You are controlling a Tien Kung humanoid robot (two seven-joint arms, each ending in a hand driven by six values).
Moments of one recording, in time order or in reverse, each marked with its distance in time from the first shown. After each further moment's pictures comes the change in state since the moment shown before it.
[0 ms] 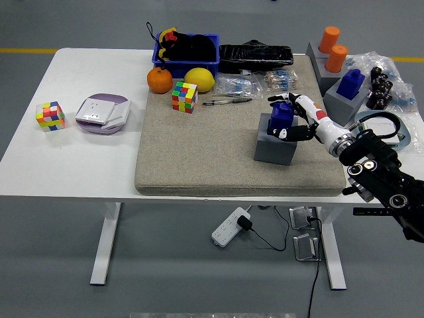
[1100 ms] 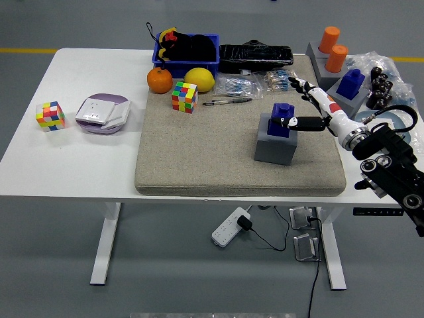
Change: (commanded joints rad) left arm 0.008 0.006 0.002 0.000 0.001 0.000 0.000; right arm -0.040 -0.061 0.122 0.080 -0.111 0.022 -0.071
